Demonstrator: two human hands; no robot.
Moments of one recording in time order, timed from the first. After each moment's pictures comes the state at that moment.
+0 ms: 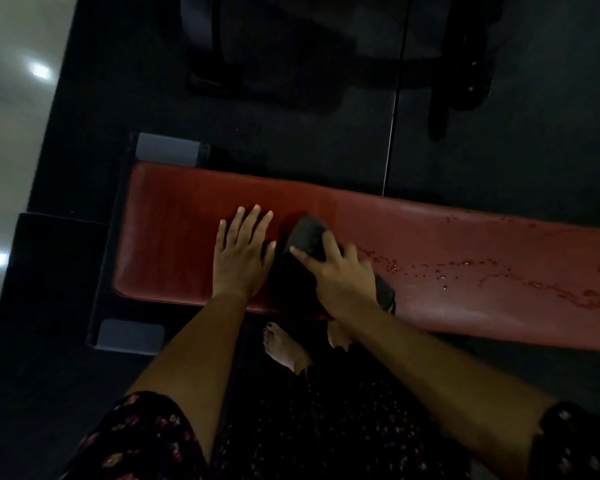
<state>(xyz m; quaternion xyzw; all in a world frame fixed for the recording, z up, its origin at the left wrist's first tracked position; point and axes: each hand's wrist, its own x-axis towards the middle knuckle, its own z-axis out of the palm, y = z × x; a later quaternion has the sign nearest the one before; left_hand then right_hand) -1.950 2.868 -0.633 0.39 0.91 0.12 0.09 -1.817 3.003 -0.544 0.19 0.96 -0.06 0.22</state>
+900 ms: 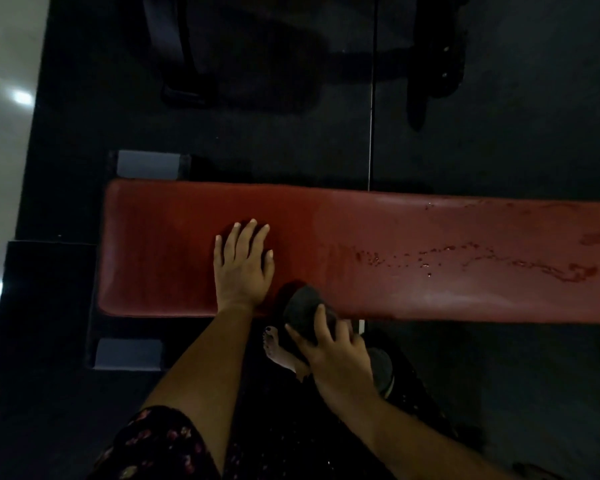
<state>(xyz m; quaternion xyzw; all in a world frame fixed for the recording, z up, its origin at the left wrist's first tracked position) -1.918 2.886 -0.623 0.37 0.91 0.15 0.08 -1.711 2.929 -0.555 0.20 0.96 -0.05 0.21</state>
